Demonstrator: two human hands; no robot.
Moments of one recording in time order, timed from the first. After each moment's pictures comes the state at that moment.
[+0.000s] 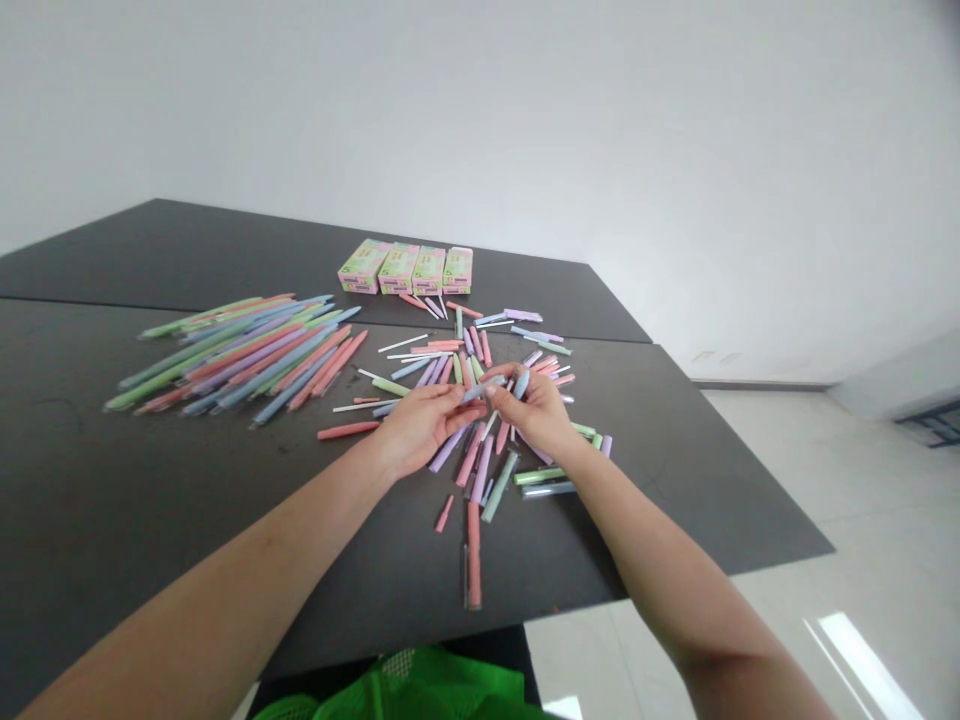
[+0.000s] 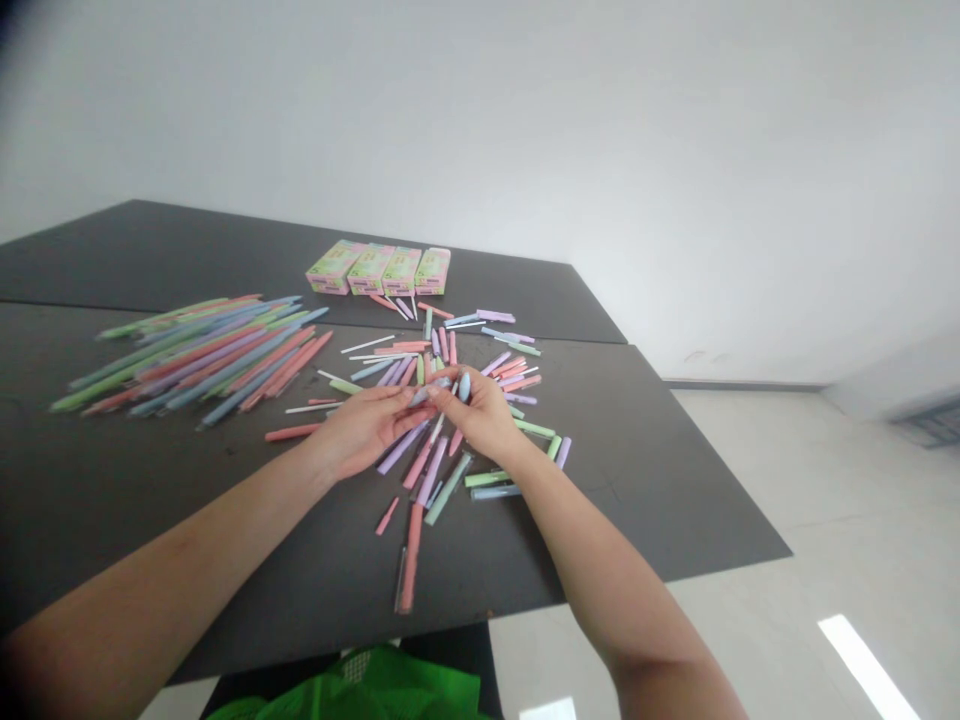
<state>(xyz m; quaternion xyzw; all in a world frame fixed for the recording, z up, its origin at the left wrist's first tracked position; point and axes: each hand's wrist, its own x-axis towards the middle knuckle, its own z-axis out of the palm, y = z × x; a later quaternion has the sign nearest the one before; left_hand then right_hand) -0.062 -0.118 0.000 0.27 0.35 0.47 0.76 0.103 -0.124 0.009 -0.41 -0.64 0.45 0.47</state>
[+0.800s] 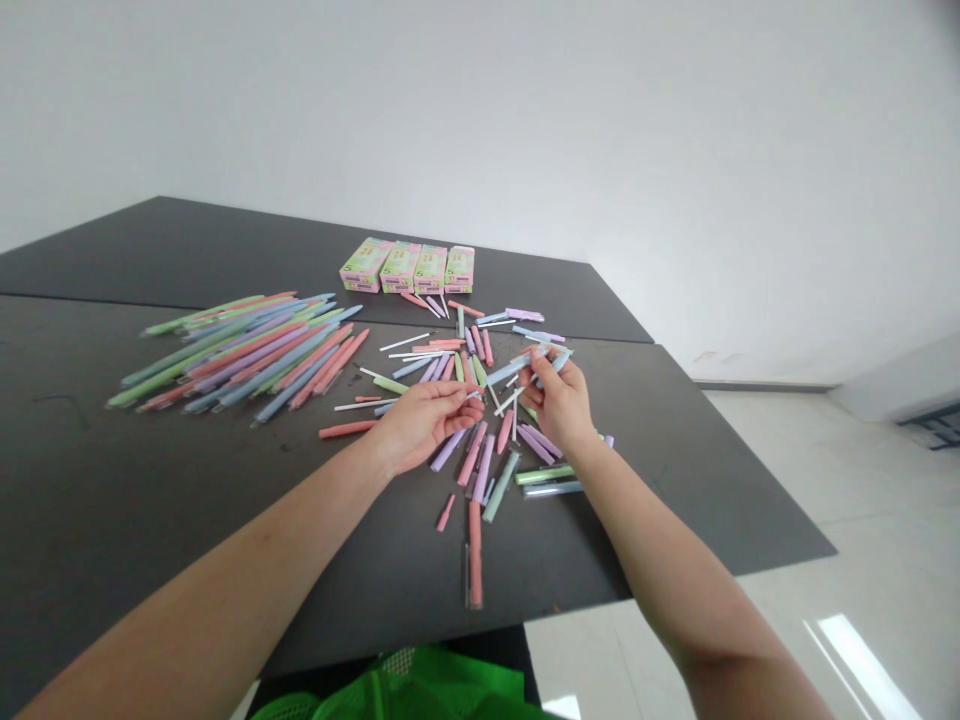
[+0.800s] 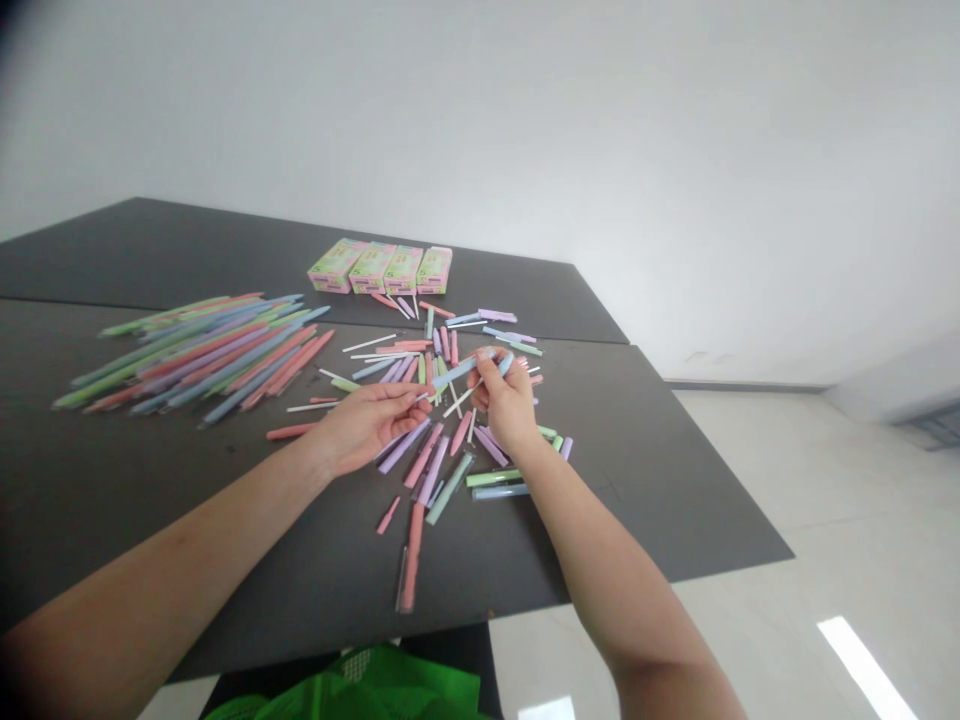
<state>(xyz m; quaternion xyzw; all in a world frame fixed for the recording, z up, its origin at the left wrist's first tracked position) -0.070 -0.119 0.002 0.30 0.36 0.44 0.77 0.110 -0.114 0.014 -0.40 -0.48 0.51 0.59</state>
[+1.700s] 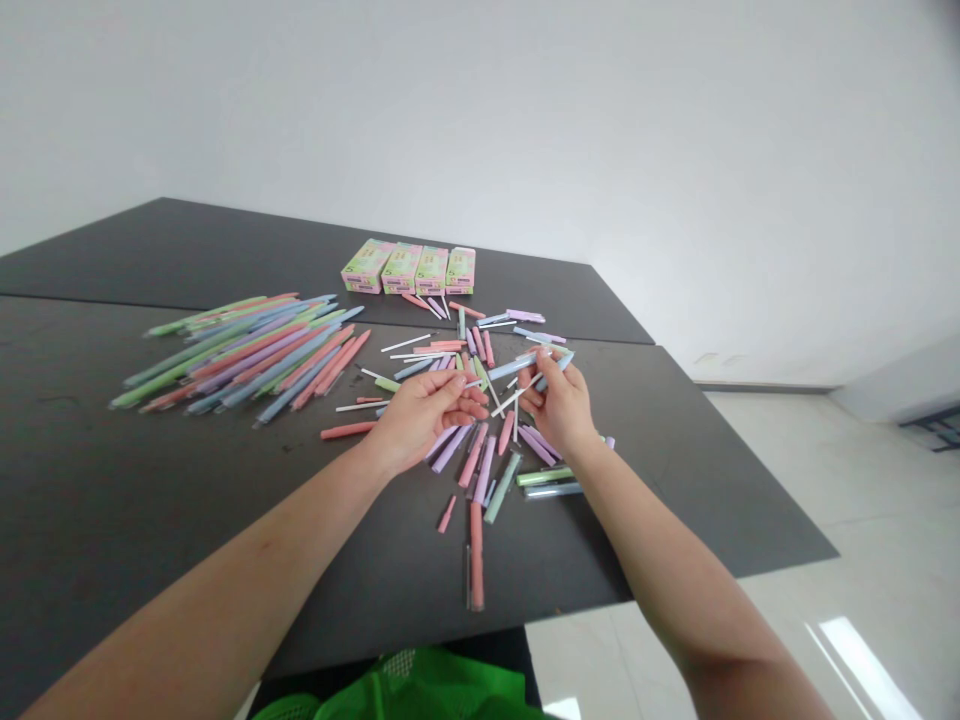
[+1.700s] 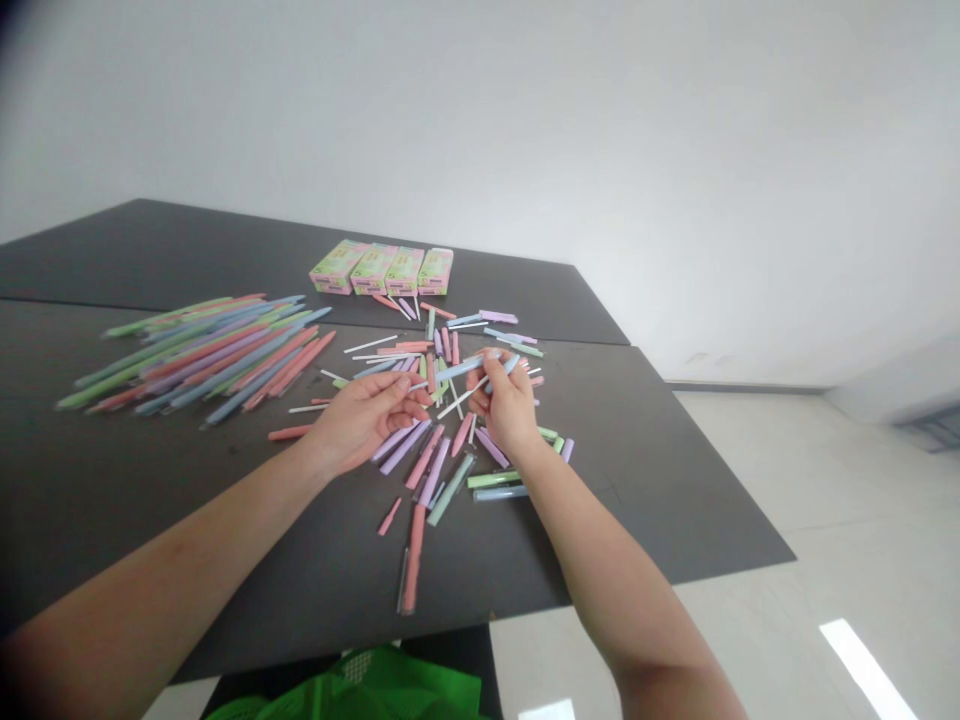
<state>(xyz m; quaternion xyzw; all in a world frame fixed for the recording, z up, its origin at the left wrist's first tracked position) -0.072 -0.119 0.006 0.38 0.32 0.47 0.73 0.107 -0.116 0.018 -0.38 -0.44 0.54 0.61</state>
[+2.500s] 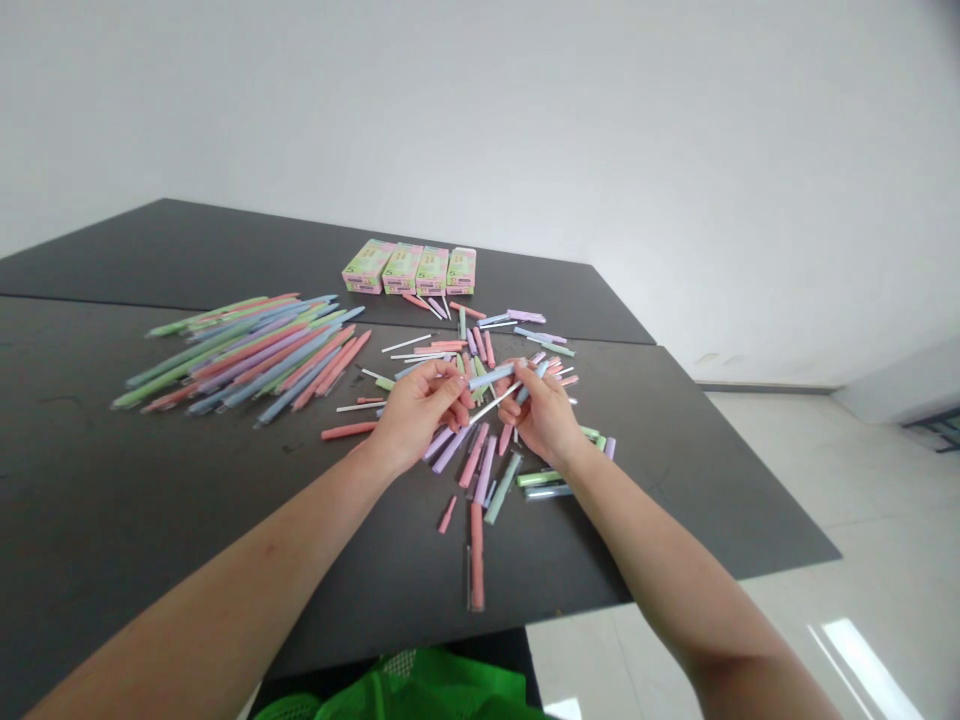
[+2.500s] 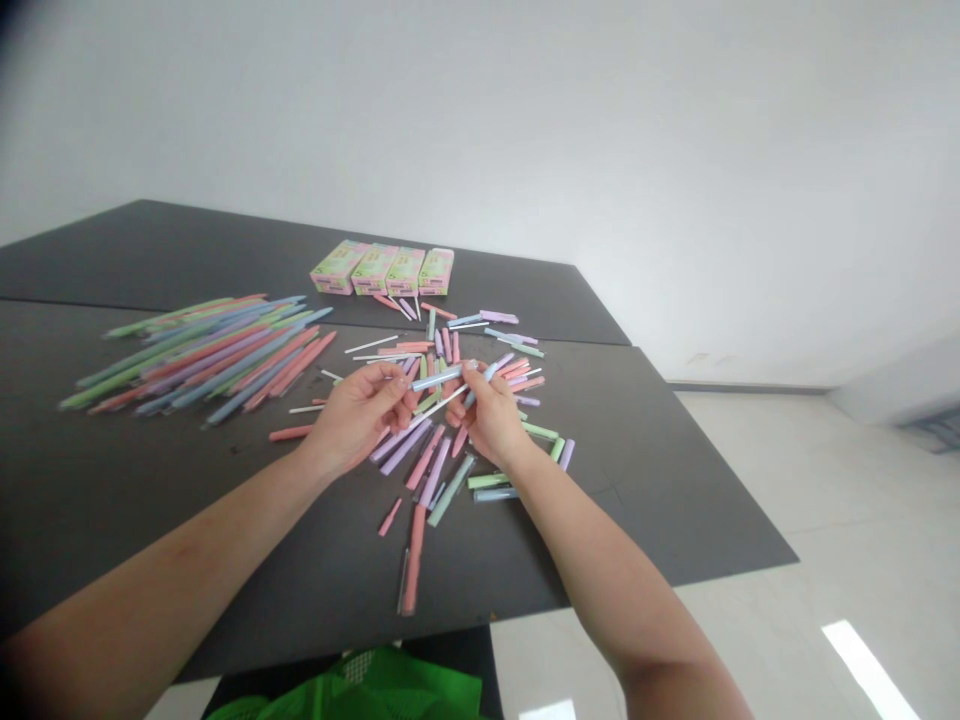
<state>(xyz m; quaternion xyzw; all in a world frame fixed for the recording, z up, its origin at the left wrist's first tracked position) -0.072 -0.118 -0.001 0.48 0.32 0.53 0.63 0.093 -0.121 0.010 -0.31 -0.37 0.66 0.57</state>
